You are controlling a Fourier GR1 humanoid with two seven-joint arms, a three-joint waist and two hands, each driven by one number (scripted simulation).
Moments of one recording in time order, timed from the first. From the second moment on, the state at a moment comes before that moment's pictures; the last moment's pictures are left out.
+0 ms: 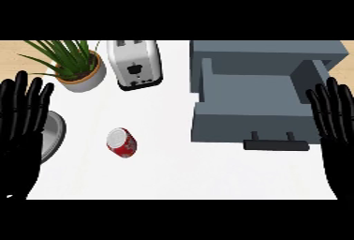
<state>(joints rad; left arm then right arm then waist) -0.01 0.11 0.00 -2.10 0.05 0.00 -0.02 0.02 -0.11 0.01 -2.10 0.00 0.03 0.02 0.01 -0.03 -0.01</state>
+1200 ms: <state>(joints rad) 0.05 0.54 0.19 -1.90 0.69 -0.66 0.20 0.27 -0.11 -0.22 -2.15 -0.16 0.05 0.14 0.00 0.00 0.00</state>
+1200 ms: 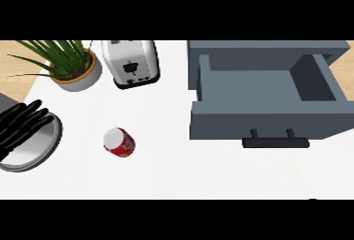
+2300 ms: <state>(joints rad) -0.05 0.50 0.17 -1.80 0.94 -0.54 0.50 0.42 -0.11 -0.42 -2.15 -0.32 0.27 0.06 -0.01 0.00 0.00</state>
